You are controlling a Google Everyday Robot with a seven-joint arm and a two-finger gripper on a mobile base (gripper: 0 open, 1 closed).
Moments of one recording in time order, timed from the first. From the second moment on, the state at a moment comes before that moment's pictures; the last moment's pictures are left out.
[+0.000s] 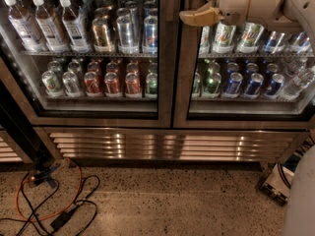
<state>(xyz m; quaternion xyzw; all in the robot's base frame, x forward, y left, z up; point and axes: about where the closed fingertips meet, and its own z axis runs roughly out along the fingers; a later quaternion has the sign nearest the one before) 0.720 -0.100 1.015 -0.54 0.52 0.24 0.62</state>
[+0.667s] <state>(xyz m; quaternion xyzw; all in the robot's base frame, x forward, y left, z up) 0.721 -0.098 1.017 -0.54 0.52 0.25 0.62</state>
